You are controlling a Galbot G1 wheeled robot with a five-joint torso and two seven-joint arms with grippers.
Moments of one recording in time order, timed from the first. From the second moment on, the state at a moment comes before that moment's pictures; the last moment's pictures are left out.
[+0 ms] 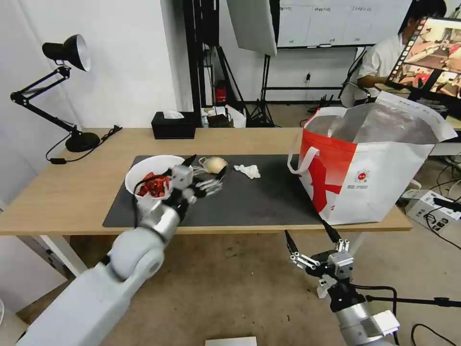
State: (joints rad) left arm 1.10 -0.92 -0.17 -2.10 -0.51 0.07 -0.16; right arm -1.80 1.15 0.45 2.25 0.22 0.27 0.07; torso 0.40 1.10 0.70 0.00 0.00
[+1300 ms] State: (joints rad) left arm 1.61 -1.08 -0.55 -1.95 -0.32 -0.26 -0.02; right arm -1.81 1.21 0.46 2.11 0.21 0.33 0.01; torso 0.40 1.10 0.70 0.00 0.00
